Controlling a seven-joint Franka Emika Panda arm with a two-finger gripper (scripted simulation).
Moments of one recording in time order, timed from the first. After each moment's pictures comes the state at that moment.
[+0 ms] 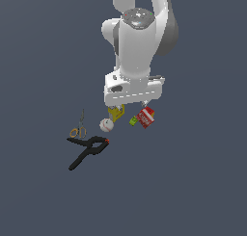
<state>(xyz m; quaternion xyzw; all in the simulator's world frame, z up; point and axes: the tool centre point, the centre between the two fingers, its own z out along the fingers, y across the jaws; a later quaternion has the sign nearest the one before) -0.019 0.033 0.242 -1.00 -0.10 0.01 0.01</state>
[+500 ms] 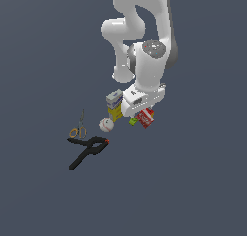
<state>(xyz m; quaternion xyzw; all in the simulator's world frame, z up) -0.057 0.083 0.162 -0.97 -0.26 0.01 0.00</state>
